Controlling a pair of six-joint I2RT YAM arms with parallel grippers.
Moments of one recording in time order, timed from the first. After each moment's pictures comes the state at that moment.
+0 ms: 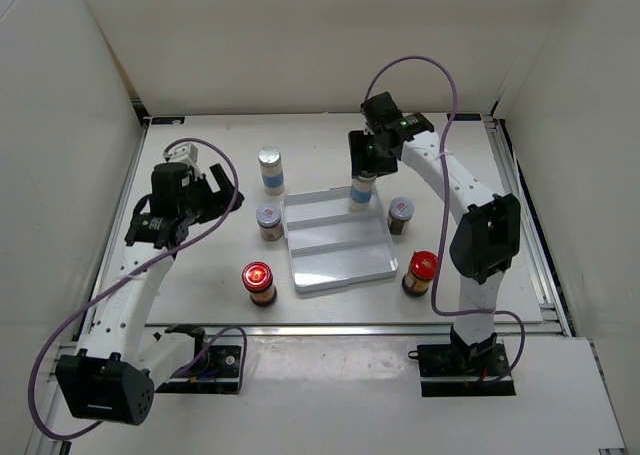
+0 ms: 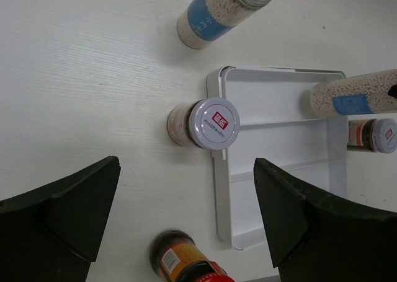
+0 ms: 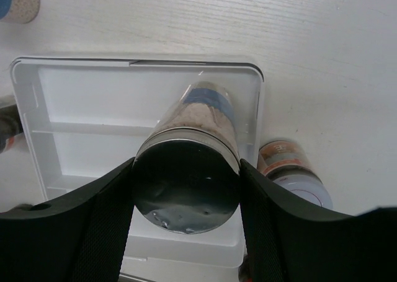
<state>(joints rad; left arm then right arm) -0.12 1.02 0.96 -0.53 0.10 -0.45 0.50 1.93 1.87 -0.95 0.01 0.30</state>
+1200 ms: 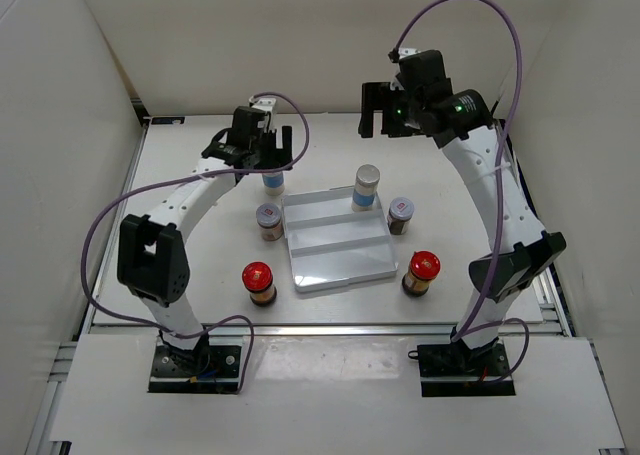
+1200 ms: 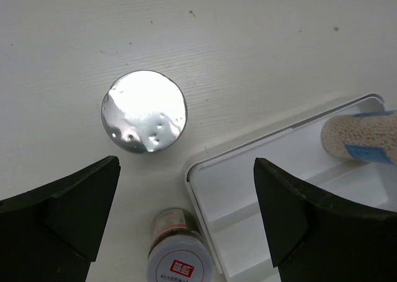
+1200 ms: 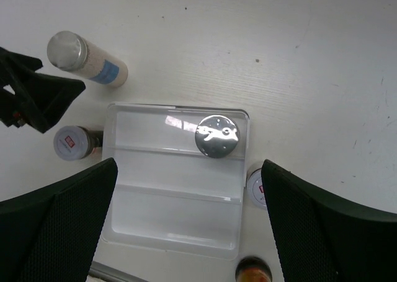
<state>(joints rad) -0.36 1.71 1.48 -0.40 -0.03 -0.21 0.49 1.77 2.18 -1.06 0.04 0.26</state>
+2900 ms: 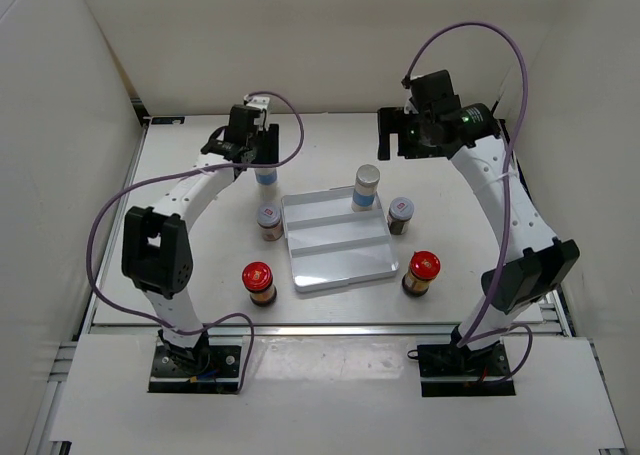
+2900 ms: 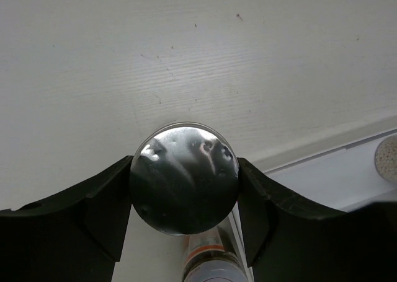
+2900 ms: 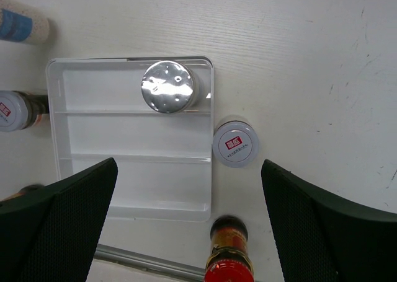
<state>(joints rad) -0.32 1.79 1.48 -0.37 -0.11 -0.15 0.42 1.66 1.93 -1.10 0.05 0.23</state>
